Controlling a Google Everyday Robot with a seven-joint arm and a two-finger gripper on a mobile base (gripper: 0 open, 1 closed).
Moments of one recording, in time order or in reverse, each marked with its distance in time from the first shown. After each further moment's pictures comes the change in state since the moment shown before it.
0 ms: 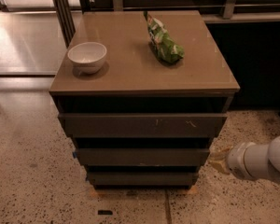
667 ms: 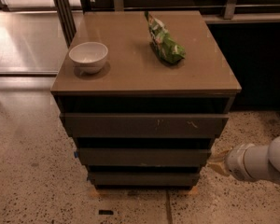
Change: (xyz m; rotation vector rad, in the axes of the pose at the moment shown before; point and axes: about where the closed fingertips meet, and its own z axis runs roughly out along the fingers) arm 0.009 0.008 -0.003 -0.032 0.017 0.014
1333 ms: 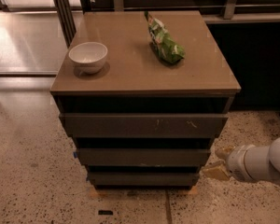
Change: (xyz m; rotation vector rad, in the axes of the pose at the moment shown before) arm 0.003 0.002 -0.002 -0.003 0.003 0.006
